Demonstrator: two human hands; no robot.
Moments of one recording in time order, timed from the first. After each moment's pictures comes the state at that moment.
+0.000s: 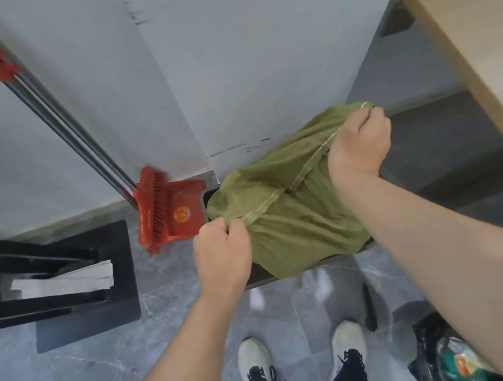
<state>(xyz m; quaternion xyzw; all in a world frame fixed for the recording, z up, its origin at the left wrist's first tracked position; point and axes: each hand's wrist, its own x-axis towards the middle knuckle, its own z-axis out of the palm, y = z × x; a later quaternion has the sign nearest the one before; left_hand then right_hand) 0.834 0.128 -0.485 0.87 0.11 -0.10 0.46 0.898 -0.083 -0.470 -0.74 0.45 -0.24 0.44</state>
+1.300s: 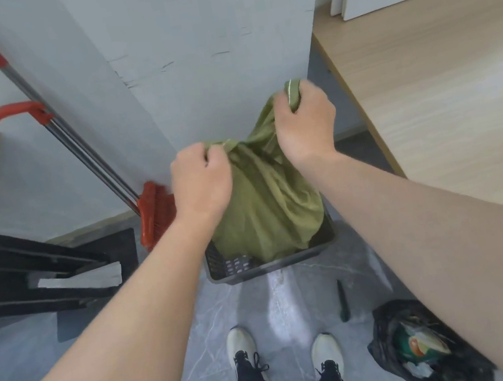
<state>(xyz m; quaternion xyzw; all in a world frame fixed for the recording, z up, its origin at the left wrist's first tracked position) 0.828 0.032 -0.305 0.90 0.05 0.03 0.42 0.834 -0.125 -0.296 -0.80 0.25 -0.16 0.52</state>
